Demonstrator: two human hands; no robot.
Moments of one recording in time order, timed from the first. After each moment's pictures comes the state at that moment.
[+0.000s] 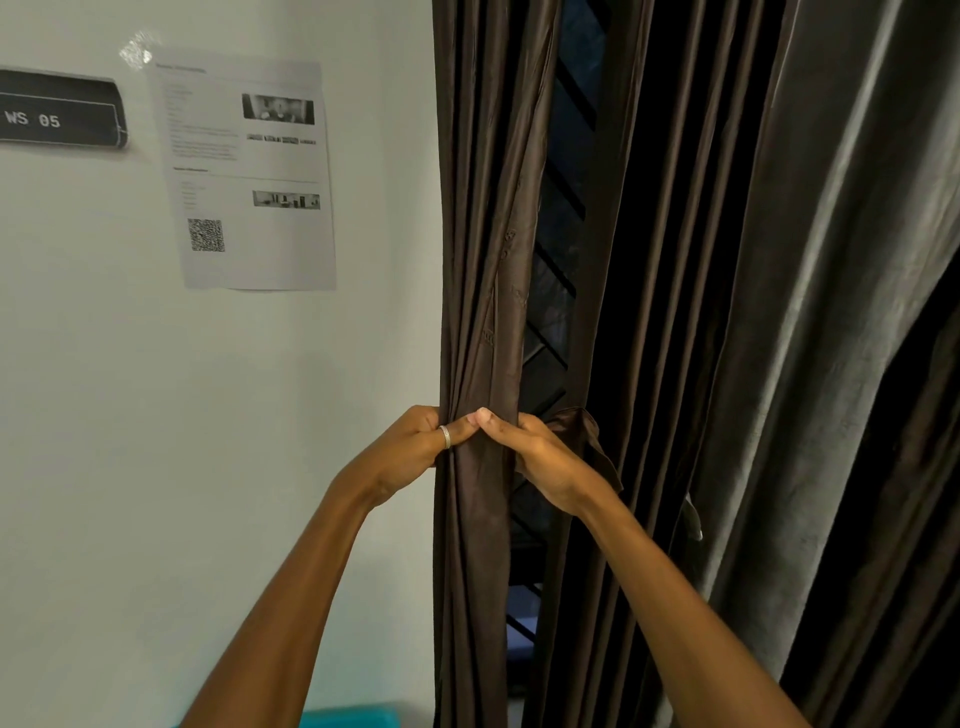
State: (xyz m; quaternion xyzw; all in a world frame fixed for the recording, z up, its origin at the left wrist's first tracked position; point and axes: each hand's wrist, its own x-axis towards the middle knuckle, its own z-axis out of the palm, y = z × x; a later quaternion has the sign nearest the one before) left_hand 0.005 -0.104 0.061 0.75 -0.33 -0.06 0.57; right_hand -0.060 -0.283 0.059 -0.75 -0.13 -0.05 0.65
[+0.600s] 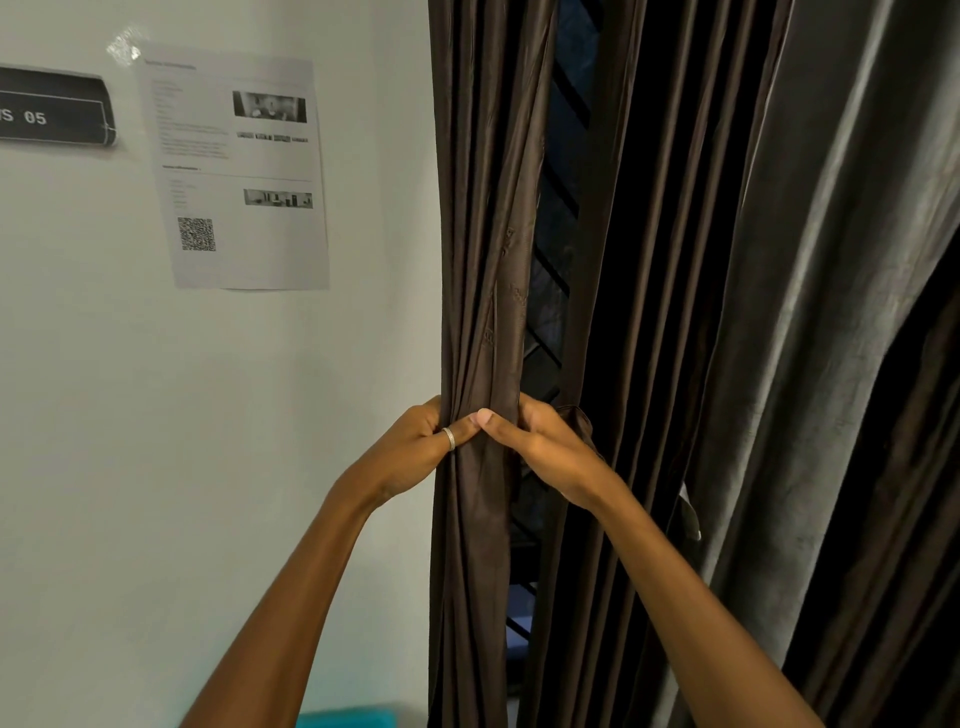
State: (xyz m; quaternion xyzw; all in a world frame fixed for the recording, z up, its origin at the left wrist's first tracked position) left_hand -0.006 -0.111 0.064 0.76 -0.34 -0.02 0.55; right_hand -0.069 -0.291 0.072 -0.80 -0.14 -0.14 0.57
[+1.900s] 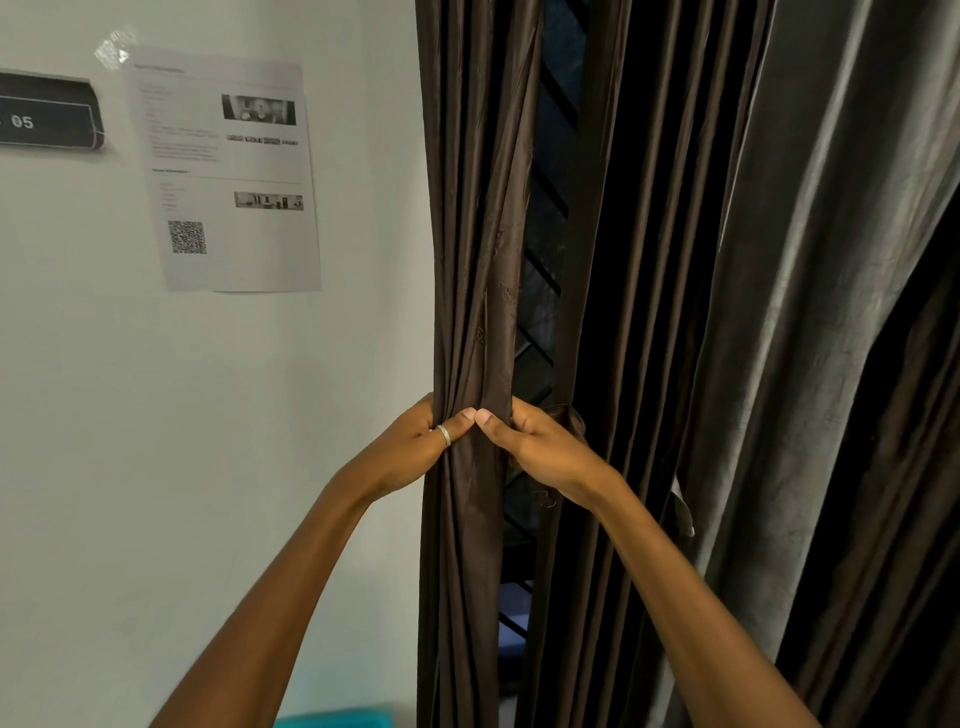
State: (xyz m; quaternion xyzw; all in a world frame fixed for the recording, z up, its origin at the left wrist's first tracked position) left_hand 0.000 -0.118 0.062 0.78 -0.34 0.00 0.52; right_hand -0.079 -0.293 0.075 -0.82 -0.13 -0.11 0.55
